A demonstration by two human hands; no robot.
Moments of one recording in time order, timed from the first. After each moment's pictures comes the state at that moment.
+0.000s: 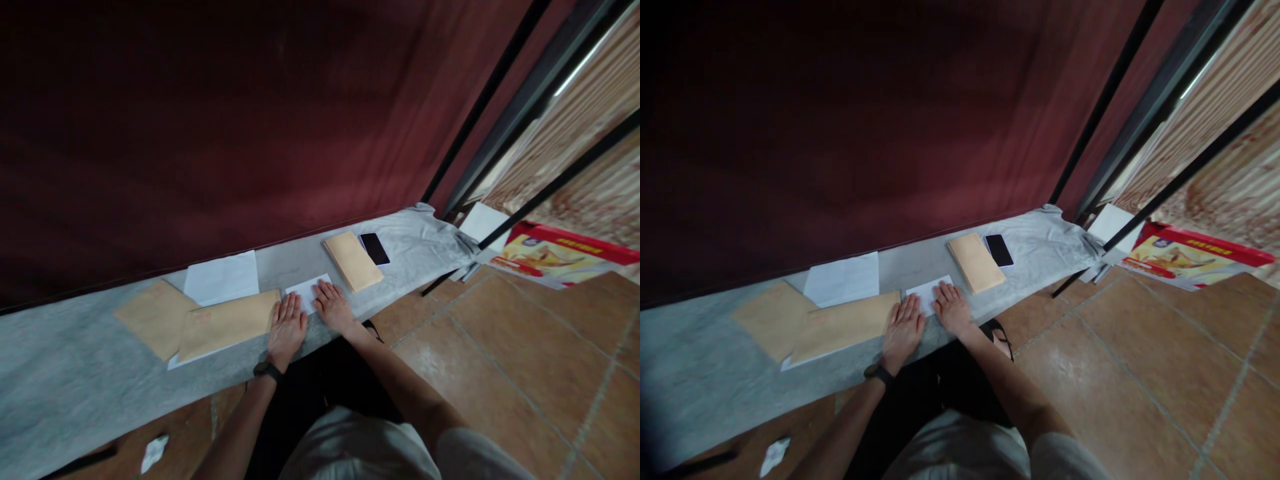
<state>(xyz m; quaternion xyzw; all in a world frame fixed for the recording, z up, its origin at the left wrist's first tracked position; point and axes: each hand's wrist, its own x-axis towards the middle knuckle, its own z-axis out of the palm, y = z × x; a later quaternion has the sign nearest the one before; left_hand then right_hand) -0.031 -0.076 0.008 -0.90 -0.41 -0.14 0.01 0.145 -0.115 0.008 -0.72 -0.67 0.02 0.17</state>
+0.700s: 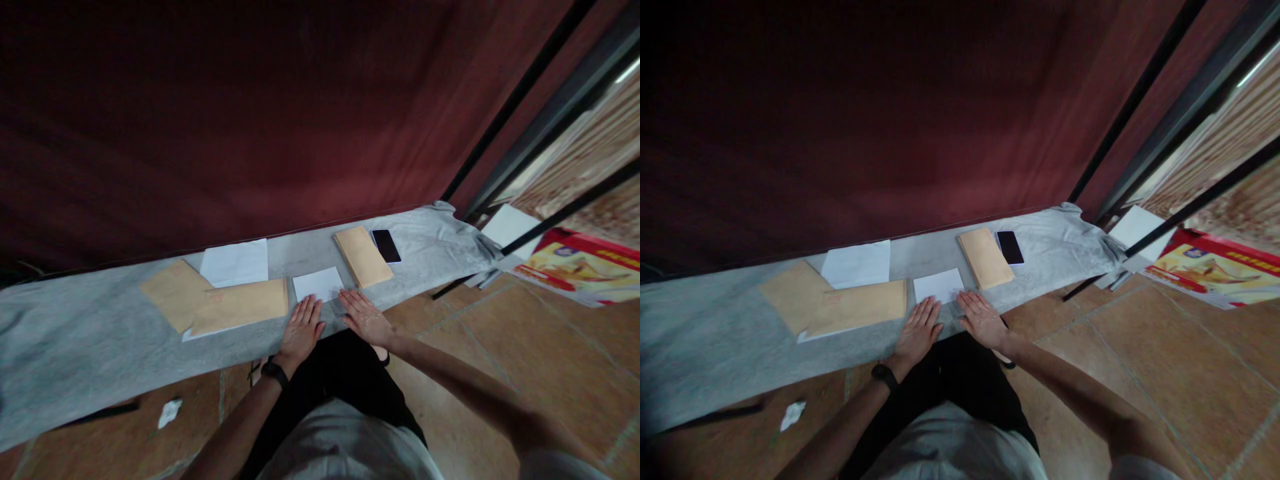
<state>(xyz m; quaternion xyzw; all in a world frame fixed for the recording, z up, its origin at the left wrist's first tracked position) -0.028 -0.119 0.004 -0.93 -0.35 -0.09 0.03 0.202 -0.194 0.021 -0.61 -0.78 0.01 0.16</state>
